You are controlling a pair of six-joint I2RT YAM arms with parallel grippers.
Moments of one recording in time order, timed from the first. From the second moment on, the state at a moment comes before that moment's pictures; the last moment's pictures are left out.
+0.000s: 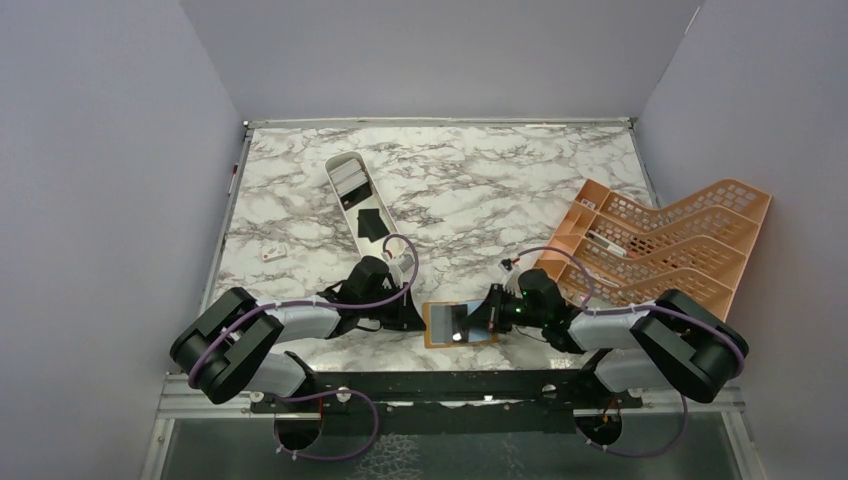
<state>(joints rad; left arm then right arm) -0.70 1.36 0.33 0.29 0.49 -0.68 0.72 1.33 0.16 0.61 -0.40 0.94</state>
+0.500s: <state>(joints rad) -0.71 1.36 0.33 0.29 0.48 -0.68 0.71 1.47 0.27 0.58 -0.45 0.90</state>
